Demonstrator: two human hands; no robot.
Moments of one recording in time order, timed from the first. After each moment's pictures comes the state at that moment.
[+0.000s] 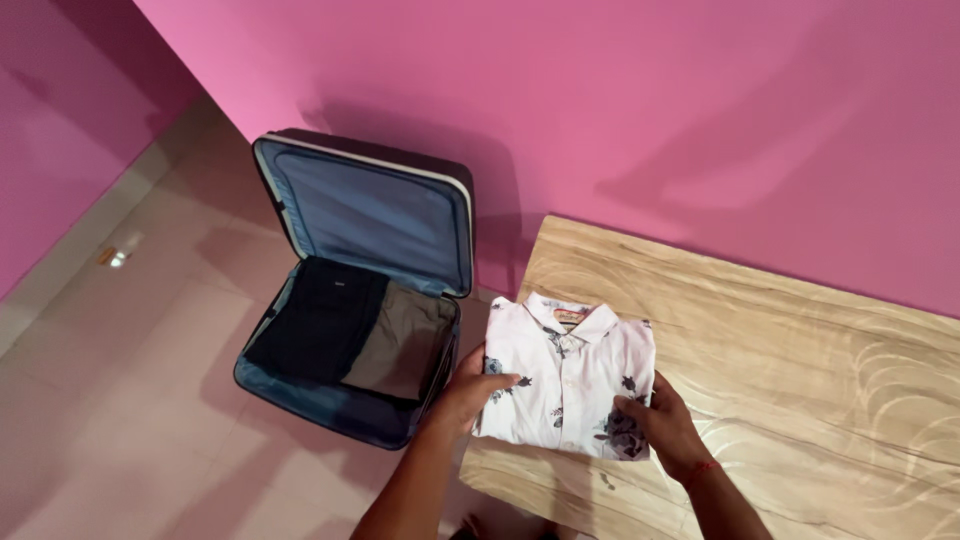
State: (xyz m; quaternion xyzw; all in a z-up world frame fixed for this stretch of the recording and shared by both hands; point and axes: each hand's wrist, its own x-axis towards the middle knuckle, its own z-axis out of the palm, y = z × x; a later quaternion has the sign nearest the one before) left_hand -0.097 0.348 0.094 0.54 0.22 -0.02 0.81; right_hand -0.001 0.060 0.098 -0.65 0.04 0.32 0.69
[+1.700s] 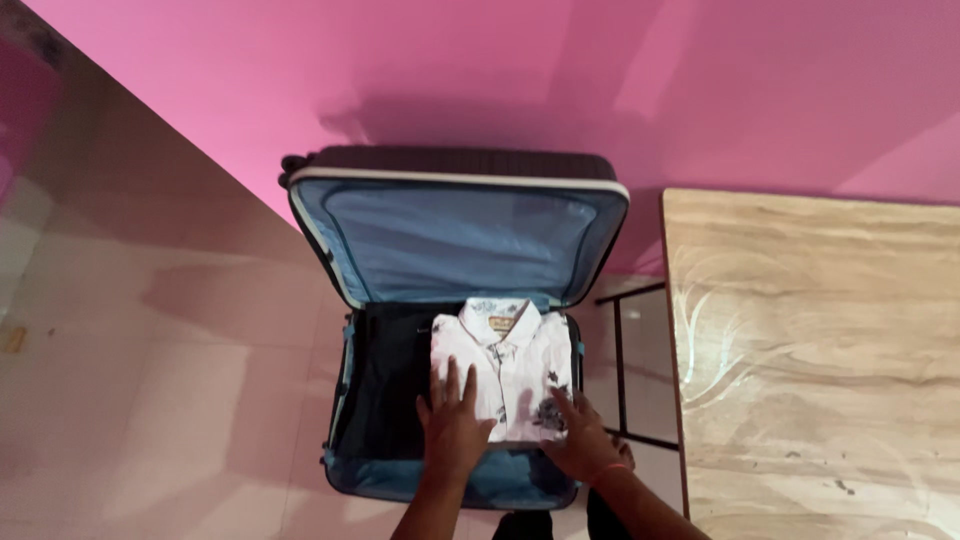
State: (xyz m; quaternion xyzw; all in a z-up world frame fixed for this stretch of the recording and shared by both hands) left_hand -0.148 0.712 -0.012 0.96 0.15 -0.09 0.21; right_hand -0.113 0.477 -0.067 -0.91 -0.08 0.26 0.31
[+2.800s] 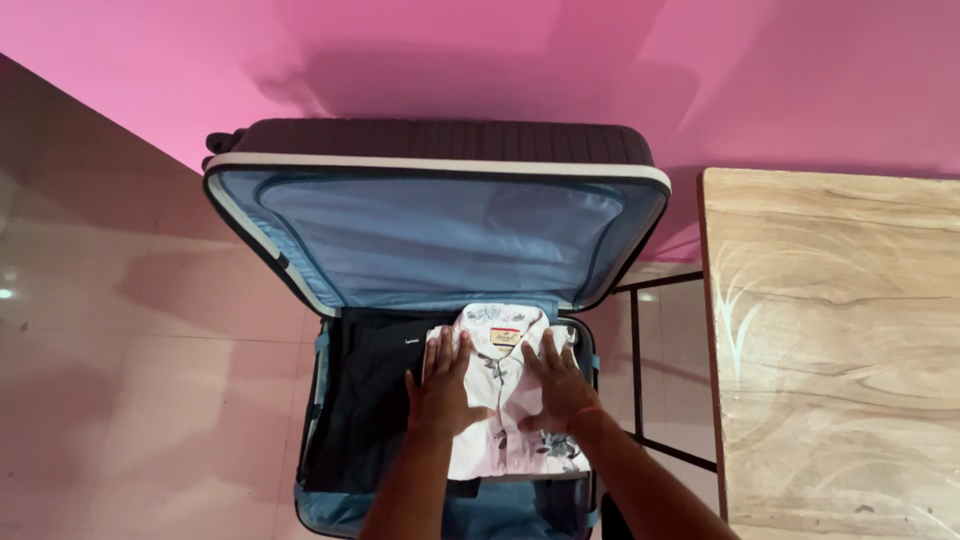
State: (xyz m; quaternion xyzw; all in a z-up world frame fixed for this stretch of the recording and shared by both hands) left_hand -0.046 0.738 -0.053 0.92 0.15 -0.30 0.20; right_hand 0.010 0.543 -0.099 -0.91 -0.20 0.36 0.07
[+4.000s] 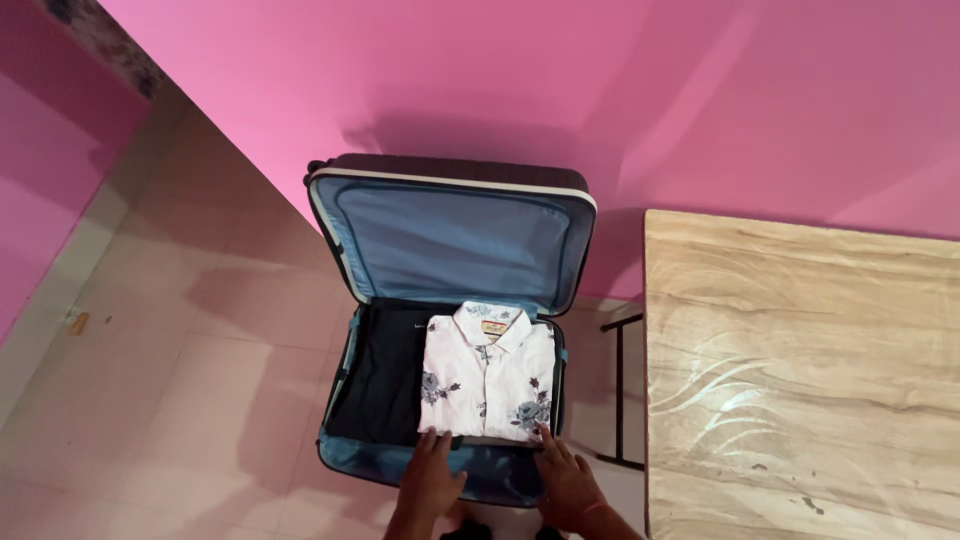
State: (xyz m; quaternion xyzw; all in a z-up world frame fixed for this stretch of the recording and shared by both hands) left_hand -0.246 0.681 -0.071 0.91 0.23 -0.24 0.26; right_hand -0.170 0.426 -0.048 -0.87 -0.29 0.39 0.08
